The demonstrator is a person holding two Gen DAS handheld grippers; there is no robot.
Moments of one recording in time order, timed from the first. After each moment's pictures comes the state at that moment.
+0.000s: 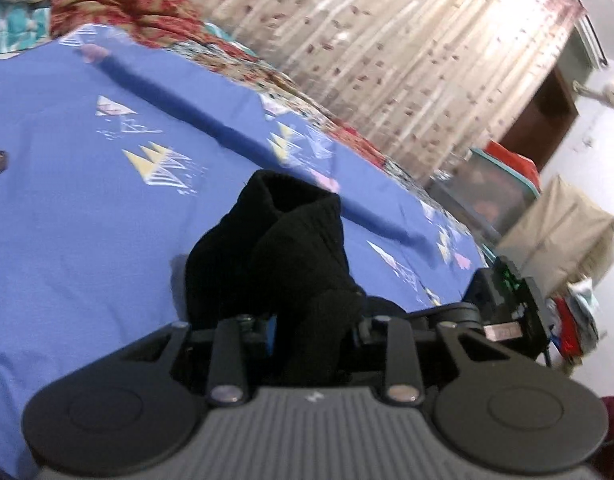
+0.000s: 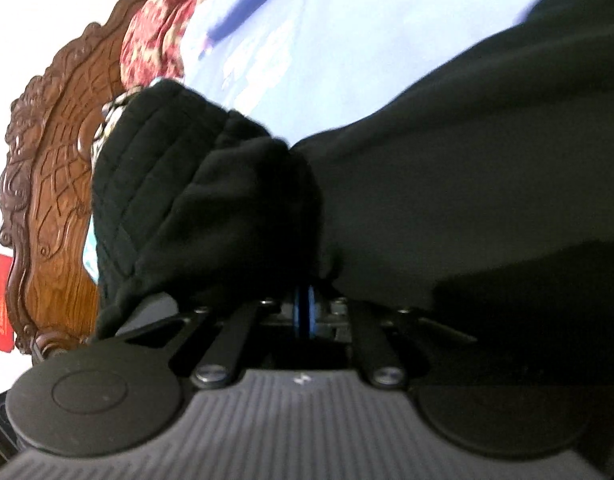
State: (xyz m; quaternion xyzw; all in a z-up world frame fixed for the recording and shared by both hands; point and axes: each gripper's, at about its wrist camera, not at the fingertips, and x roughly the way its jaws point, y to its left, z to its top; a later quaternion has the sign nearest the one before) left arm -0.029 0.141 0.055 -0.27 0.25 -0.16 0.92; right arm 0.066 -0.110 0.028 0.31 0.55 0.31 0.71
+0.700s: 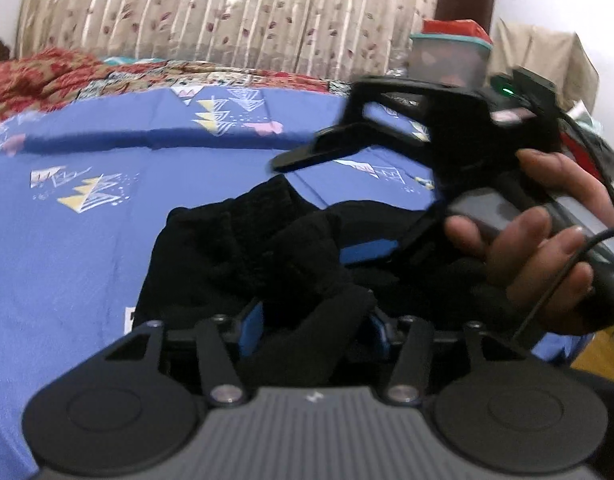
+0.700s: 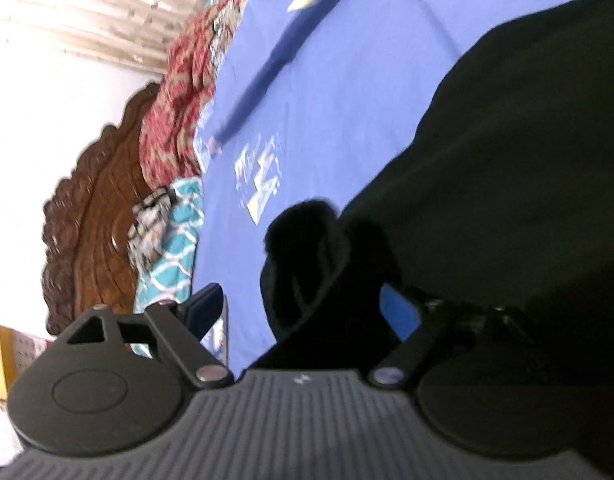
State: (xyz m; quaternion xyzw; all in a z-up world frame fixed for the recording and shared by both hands) left arm -0.062 0.046 0.046 -0.02 0.28 -0.19 0.94; right arm 0.071 -0.147 0.043 0.40 0.50 0.28 0.72
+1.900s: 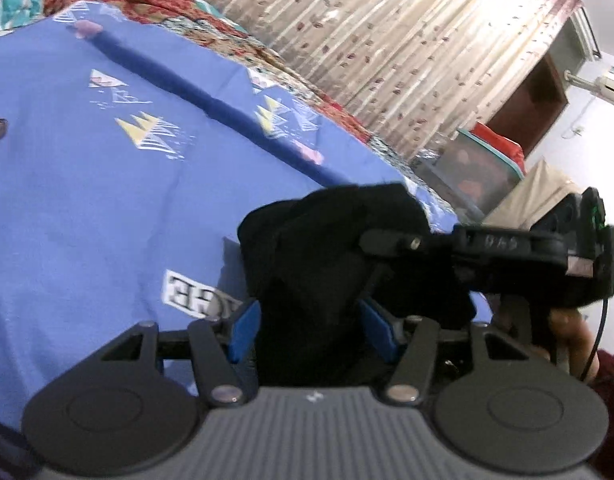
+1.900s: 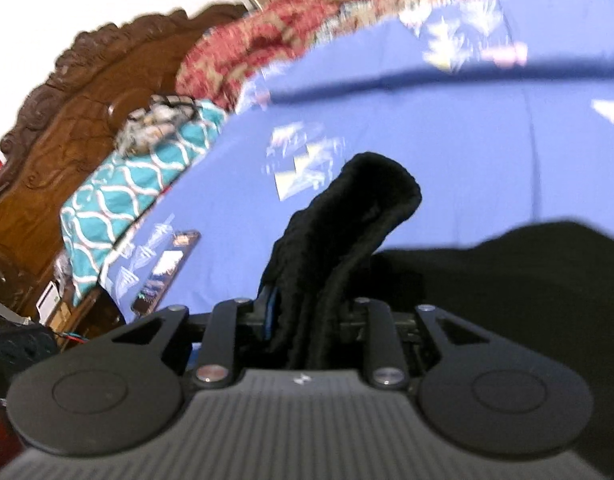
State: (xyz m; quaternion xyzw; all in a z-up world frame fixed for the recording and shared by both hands) left arm -0.067 0.136 0.054 -0.28 0.28 -0.19 0.90; right arm 0.057 -0.121 0.110 0.12 0.39 0.36 0.84
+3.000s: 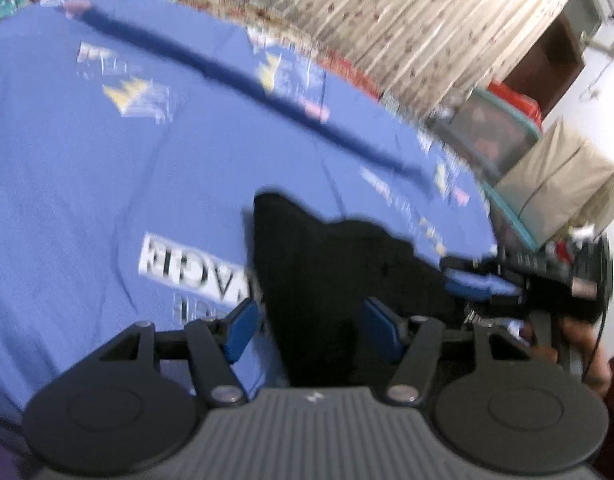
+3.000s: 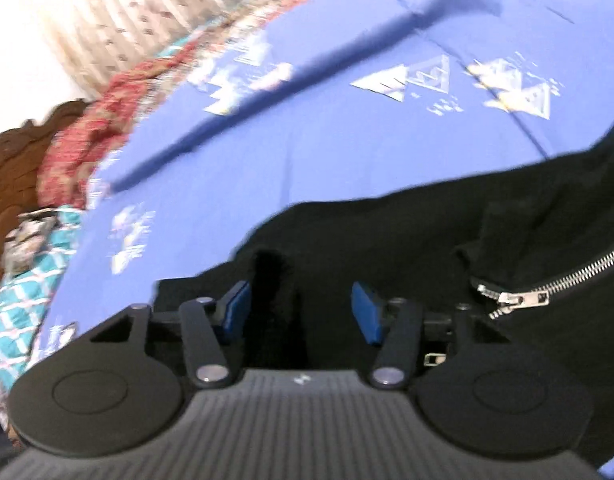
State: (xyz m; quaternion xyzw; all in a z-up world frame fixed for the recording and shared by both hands) left arm -0.053 0.111 0.054 -0.25 0.33 -0.18 0.89; right arm 0.049 -0.221 0.065 0.22 0.39 0.16 0.88
